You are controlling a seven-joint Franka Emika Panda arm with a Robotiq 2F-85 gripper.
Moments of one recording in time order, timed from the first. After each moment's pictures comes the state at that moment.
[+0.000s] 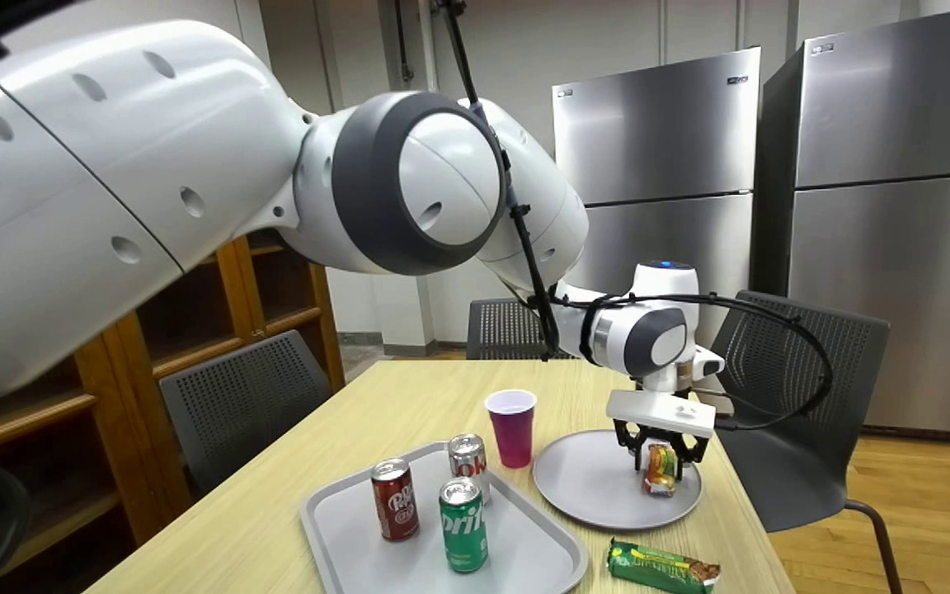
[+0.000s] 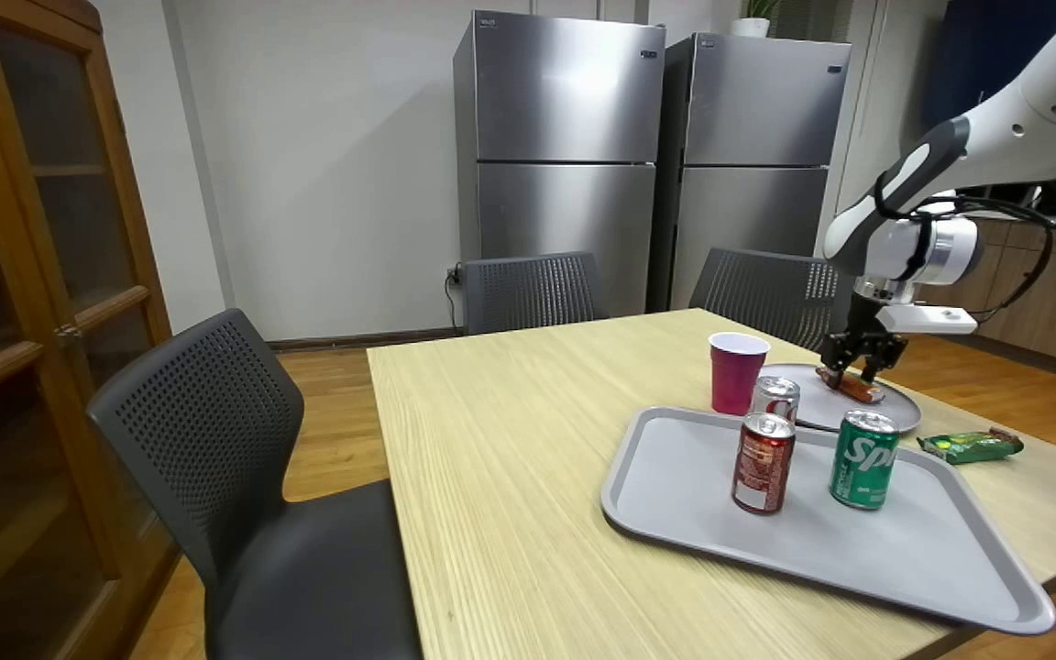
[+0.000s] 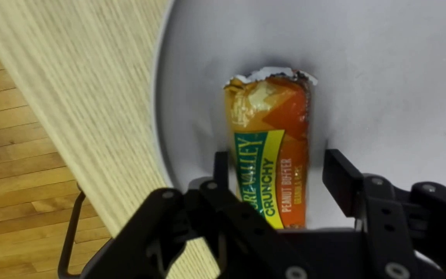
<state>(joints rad) -0.55 1.06 -0.01 -1.25 0.10 2.41 -0.47</state>
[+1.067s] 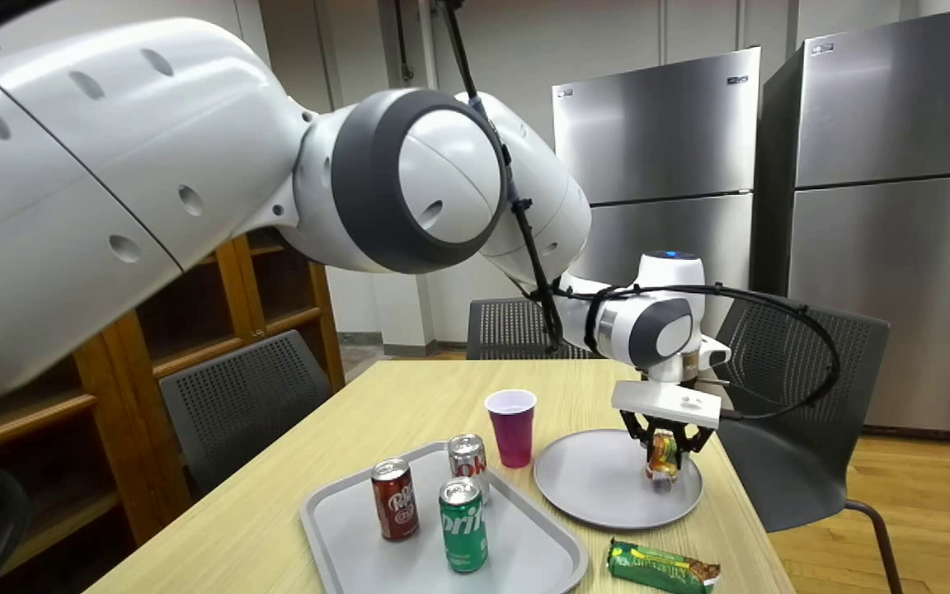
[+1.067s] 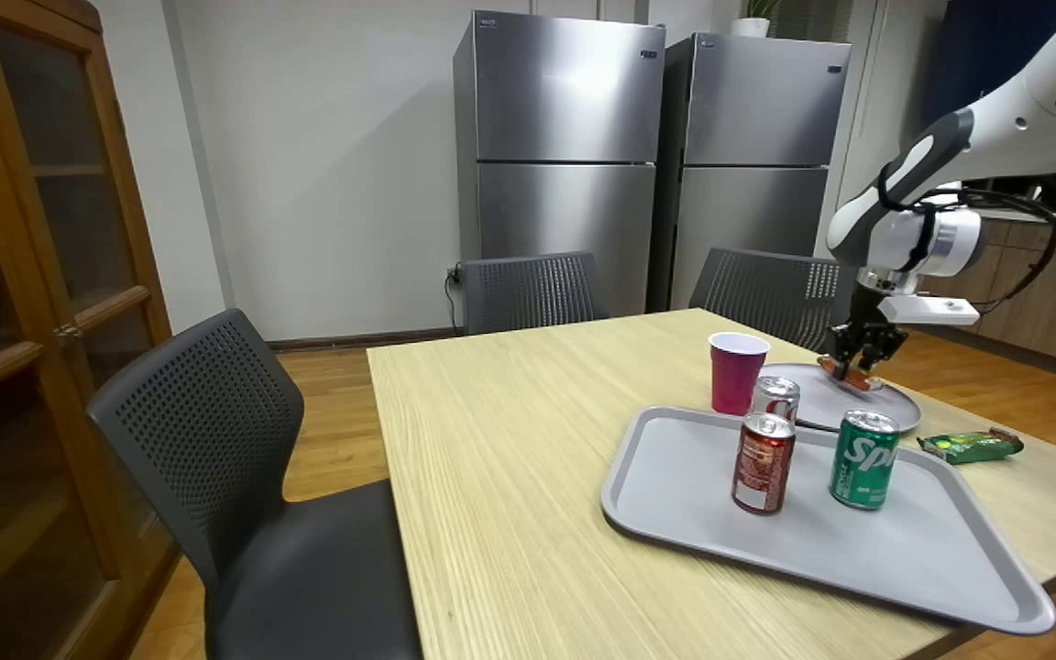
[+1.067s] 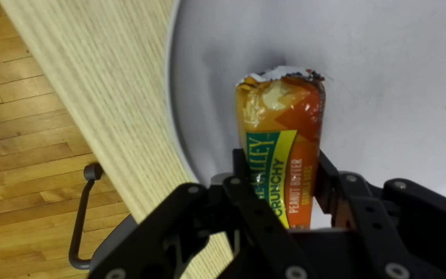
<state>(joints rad) -0.55 1.06 -0.01 -1.23 0.11 2.41 -0.46</state>
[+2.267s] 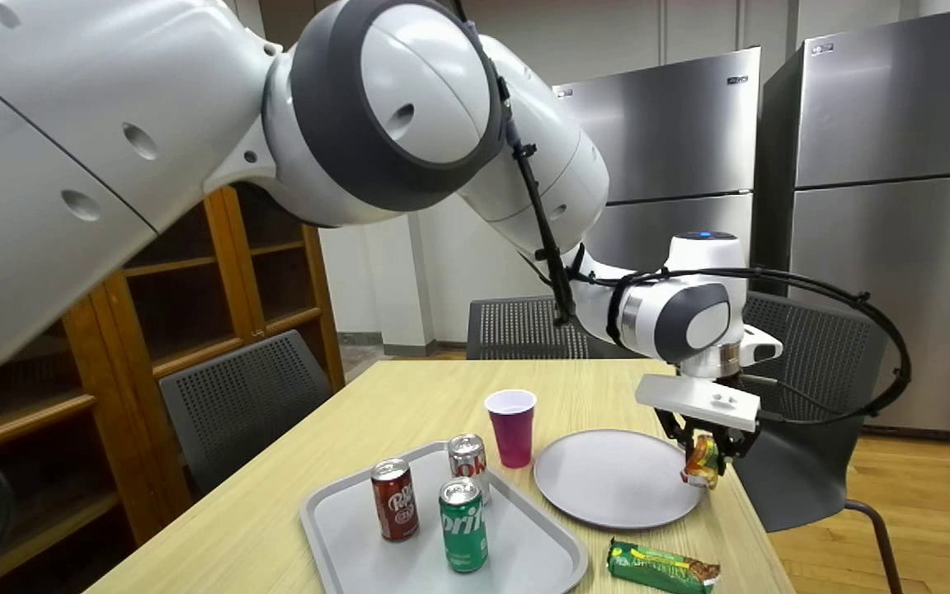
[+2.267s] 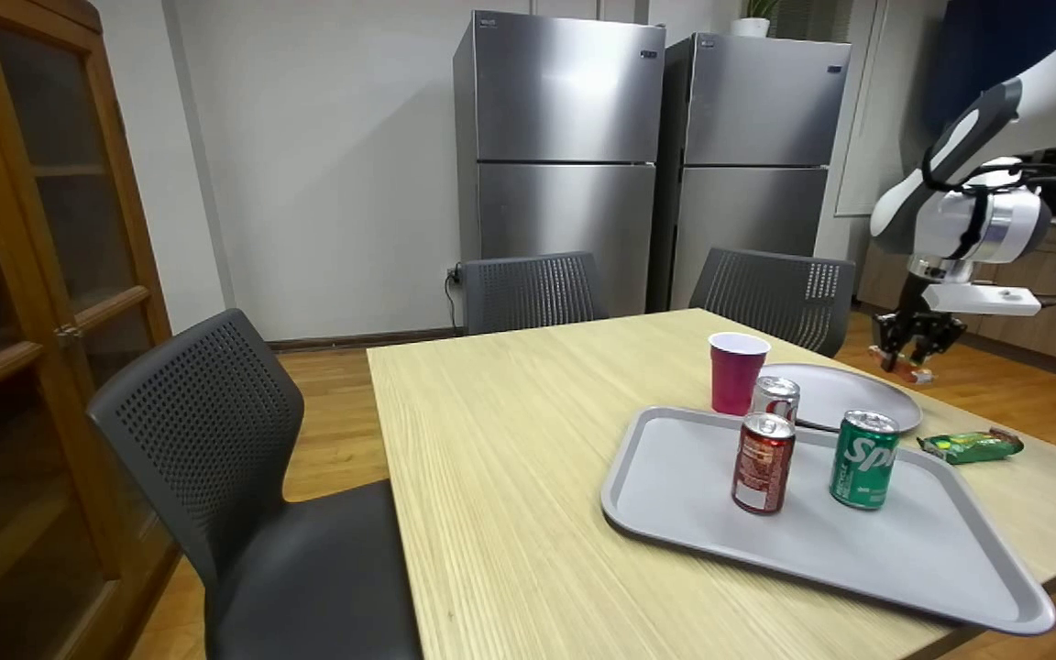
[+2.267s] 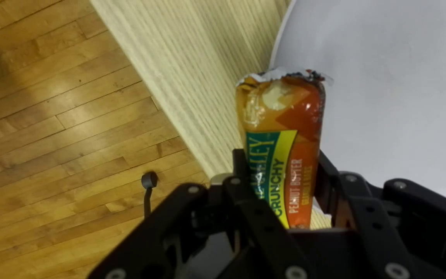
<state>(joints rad) -0.58 0.94 -0.08 -1.37 0.15 2.47 -0.39</state>
